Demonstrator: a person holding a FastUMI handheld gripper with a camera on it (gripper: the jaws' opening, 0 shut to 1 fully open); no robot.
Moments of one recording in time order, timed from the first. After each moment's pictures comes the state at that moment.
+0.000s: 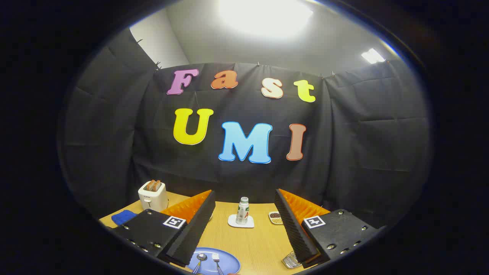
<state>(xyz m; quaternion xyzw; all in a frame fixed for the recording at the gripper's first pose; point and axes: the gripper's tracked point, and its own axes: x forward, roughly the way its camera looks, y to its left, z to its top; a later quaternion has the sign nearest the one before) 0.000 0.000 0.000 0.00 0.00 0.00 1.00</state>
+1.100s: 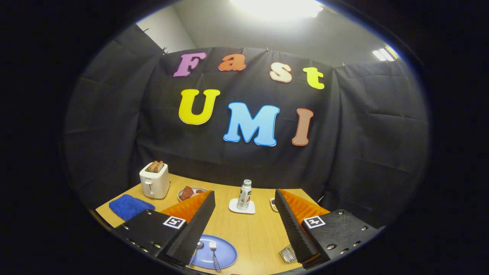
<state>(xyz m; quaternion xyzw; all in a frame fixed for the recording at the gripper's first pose) 0.000 0.003 -0.054 -0.03 0.09 0.03 1.00</state>
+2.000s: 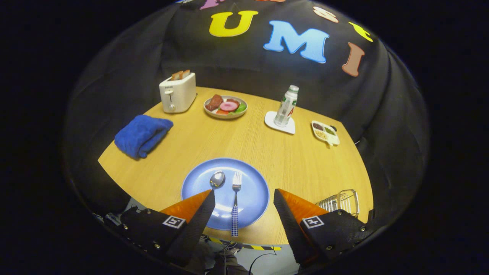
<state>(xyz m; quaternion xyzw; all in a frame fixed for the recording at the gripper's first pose) -0.019 0.057 -0.280 -0.08 0.41 0.14 0.90</state>
